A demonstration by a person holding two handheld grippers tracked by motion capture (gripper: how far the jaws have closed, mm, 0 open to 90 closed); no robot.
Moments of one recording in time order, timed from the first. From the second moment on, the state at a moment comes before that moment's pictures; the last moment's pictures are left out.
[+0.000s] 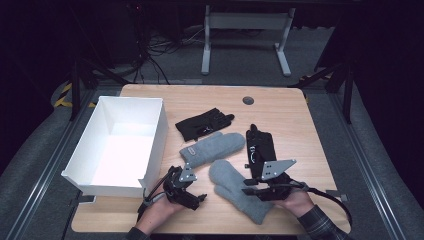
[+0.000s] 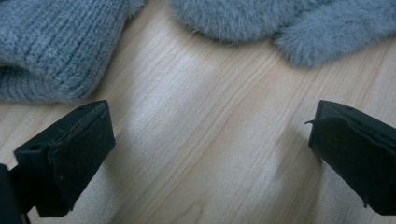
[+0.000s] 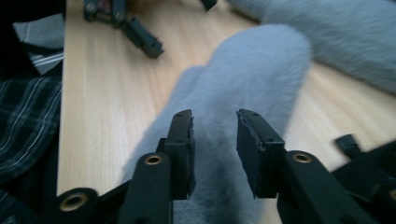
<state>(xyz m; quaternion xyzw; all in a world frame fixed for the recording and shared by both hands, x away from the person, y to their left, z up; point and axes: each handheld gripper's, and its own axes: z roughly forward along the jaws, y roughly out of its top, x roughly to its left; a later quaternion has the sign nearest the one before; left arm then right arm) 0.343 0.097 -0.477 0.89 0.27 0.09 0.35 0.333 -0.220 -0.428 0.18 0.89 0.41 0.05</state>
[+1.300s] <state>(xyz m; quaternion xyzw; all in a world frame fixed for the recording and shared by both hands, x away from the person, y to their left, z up) 0.386 0.076 -0.424 0.85 0.37 0.17 0.34 0.452 -0.229 -0.416 0.32 0.85 0.40 0.13</state>
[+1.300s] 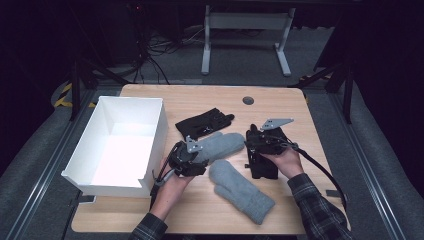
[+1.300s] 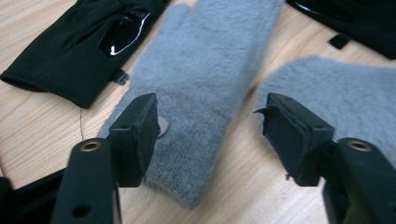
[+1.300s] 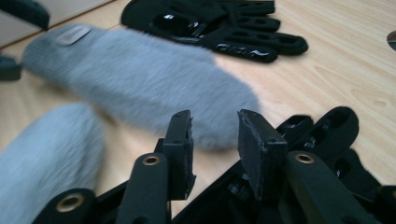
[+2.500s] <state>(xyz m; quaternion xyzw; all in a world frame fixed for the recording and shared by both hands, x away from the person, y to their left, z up) 0.394 0.084 -0.430 0.84 0.41 0.16 0.32 0.481 -0.208 -0.438 0.33 0.85 0.38 0.13</state>
